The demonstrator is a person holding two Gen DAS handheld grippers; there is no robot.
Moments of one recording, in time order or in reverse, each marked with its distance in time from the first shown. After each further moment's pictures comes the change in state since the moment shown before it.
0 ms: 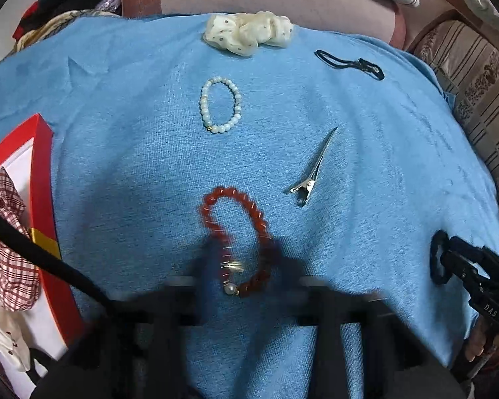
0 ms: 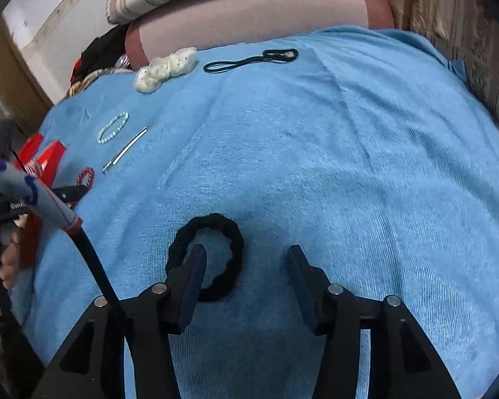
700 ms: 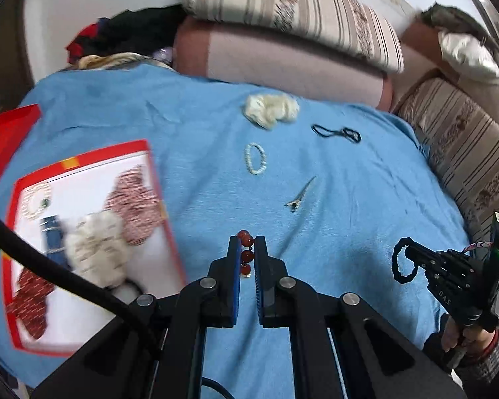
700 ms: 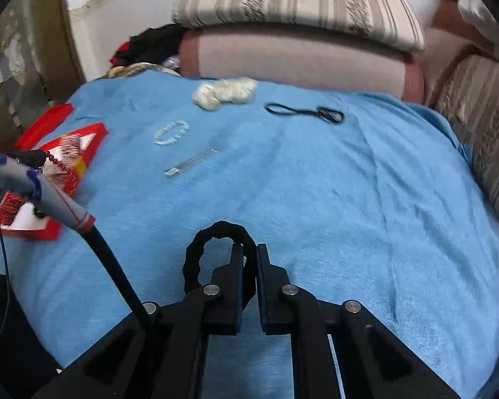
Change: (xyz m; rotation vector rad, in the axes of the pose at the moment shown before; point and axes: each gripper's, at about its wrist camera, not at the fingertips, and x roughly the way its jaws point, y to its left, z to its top) left arm -0.159 0.028 -0.055 -0.105 -0.250 0.010; right arm -0.069 0.074 0.003 -0.210 -0.122 0.015
